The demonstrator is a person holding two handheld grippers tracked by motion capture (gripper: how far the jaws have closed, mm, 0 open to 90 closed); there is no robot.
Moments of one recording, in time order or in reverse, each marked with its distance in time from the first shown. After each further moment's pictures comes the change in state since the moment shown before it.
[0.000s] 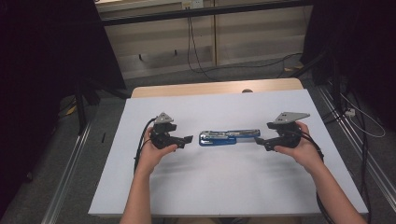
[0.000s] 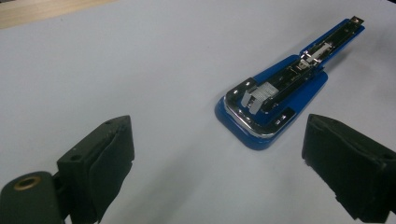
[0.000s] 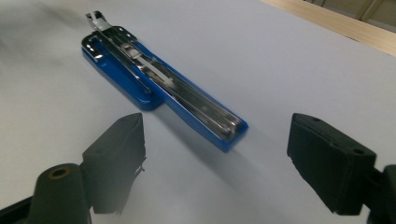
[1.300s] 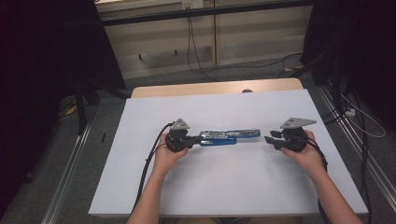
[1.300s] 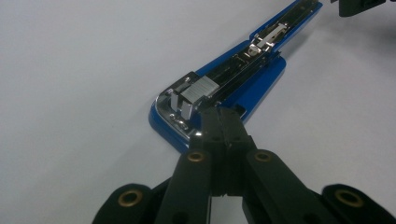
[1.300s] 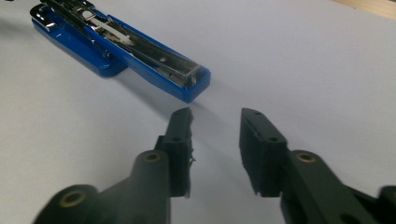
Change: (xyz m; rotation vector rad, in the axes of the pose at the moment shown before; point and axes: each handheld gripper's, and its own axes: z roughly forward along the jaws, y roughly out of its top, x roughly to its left) left arm -0.031 -0.004 0.034 0.023 -0.101 0.058; right arm -0.010 -0.027 0.000 0.041 -0.081 0.055
